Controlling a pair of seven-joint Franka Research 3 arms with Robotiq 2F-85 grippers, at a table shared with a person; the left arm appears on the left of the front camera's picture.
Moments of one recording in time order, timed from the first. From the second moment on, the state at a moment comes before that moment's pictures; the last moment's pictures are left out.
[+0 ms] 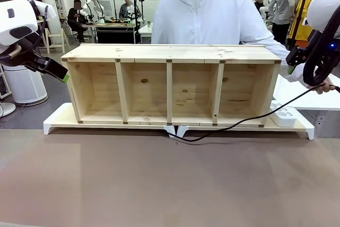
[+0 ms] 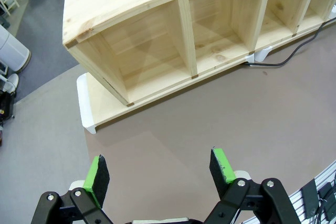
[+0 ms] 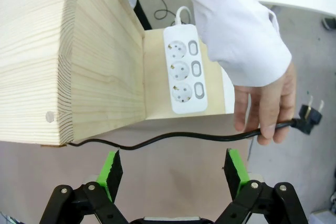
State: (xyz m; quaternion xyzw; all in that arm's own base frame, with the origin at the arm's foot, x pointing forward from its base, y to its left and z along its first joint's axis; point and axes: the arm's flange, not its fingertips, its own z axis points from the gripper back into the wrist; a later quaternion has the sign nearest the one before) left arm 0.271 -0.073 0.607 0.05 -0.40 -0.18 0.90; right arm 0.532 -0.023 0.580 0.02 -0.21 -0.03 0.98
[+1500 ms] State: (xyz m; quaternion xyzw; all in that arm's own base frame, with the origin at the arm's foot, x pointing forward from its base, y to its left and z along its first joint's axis) left arm 0.271 -0.073 0.607 0.05 -0.40 -0.18 0.90; right arm 0.532 -0.023 0.580 0.02 -0.21 -0.03 0.98
